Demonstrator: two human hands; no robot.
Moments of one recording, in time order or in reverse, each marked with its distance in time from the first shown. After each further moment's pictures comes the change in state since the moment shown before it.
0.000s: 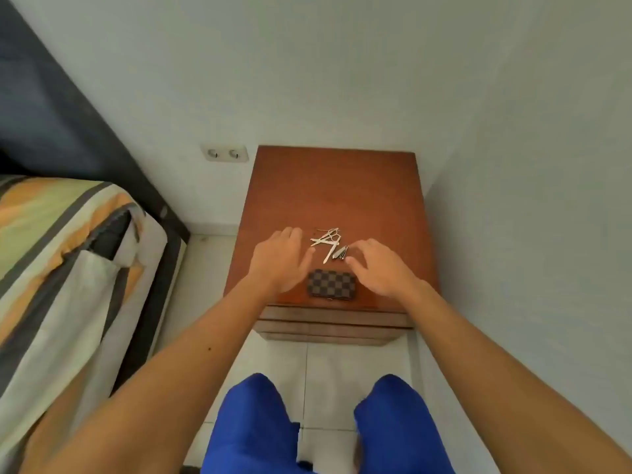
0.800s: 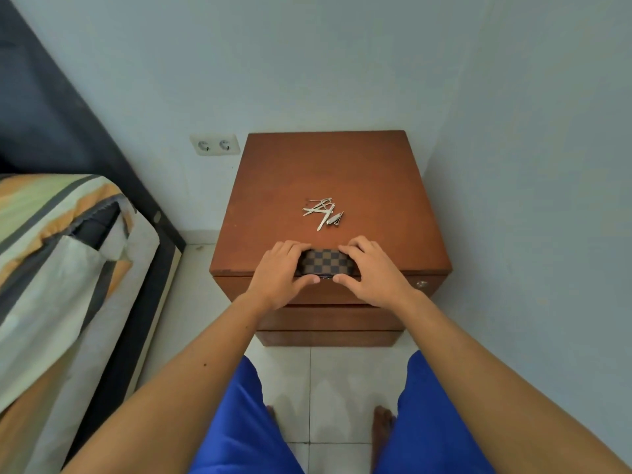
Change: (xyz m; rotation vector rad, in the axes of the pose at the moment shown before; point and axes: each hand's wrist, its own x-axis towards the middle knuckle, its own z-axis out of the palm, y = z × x) left_hand -0.070 -0.013 0.121 -0.140 0.005 0.155; right_hand -0.048 0.045 0.119 -0.038 0.205 -0.188
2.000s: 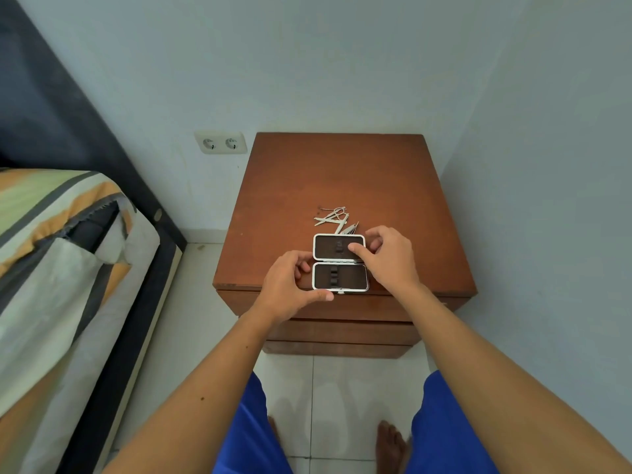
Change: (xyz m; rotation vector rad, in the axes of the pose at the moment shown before) left_hand 0.009 -0.021 0.012 -0.516 0.083 -0.216; right_hand 0.070 0.017 0.004 0.298 0.327 0.358
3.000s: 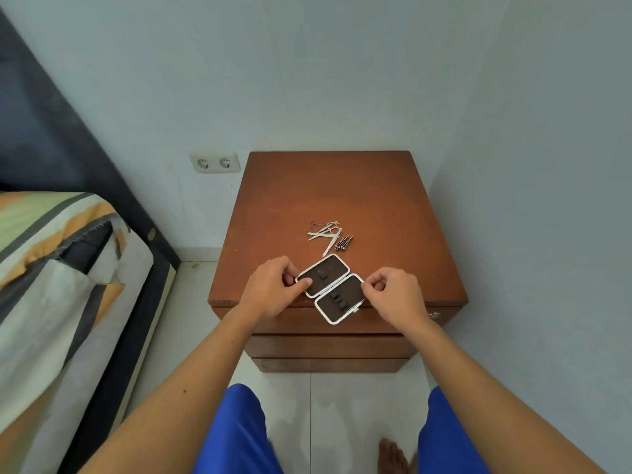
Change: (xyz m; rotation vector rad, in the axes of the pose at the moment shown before) left_hand 0.027 0.000 -0.023 0.221 0.002 -0.007; right_hand -0.044 0.011 -0.020 -0.063 -0.104 0.113
